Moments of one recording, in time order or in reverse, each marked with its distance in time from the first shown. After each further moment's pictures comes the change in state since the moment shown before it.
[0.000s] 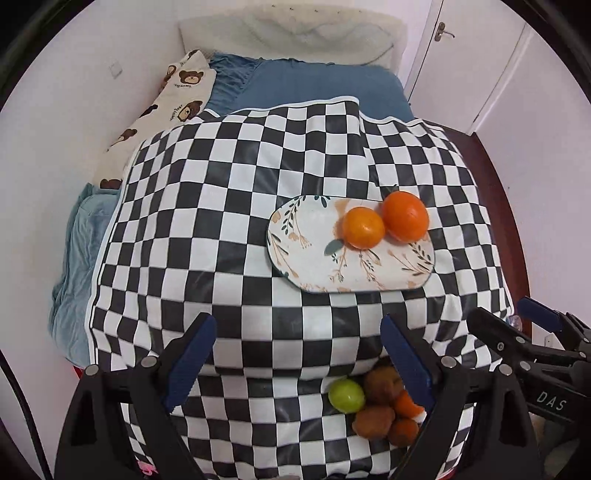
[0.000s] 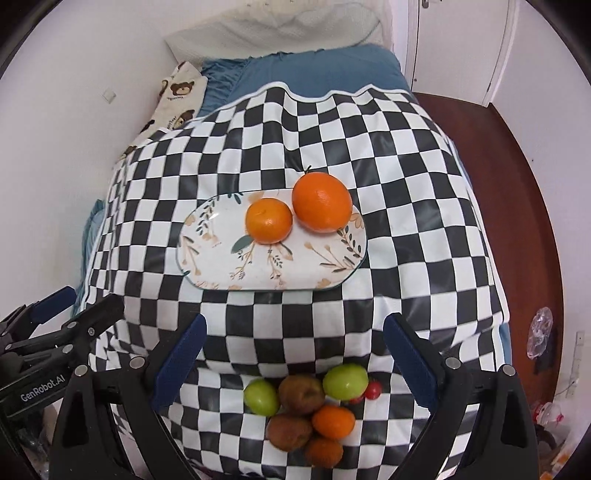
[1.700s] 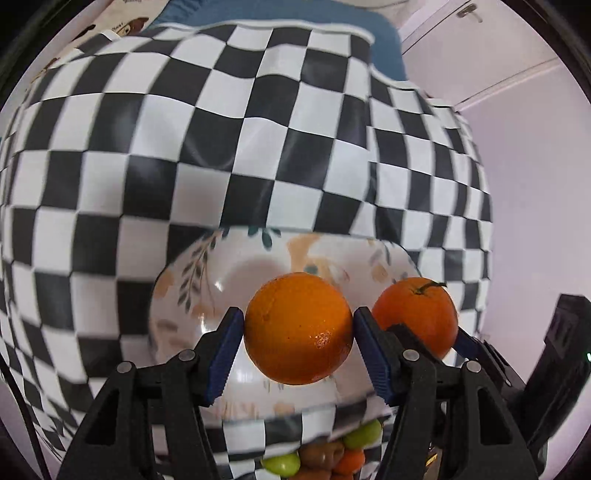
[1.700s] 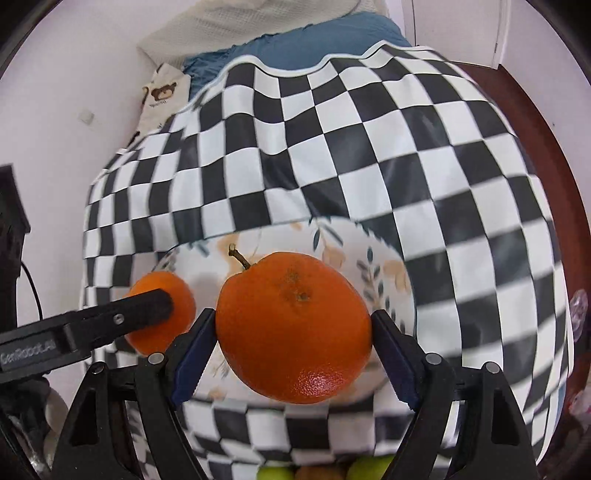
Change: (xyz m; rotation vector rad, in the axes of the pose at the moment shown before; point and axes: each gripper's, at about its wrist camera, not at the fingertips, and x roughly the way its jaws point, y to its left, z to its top) left arm 0.217 -0.038 0.125 -0.129 0.334 -0.273; right arm 0.165 -0.021 0.096 0.118 0.096 0.096
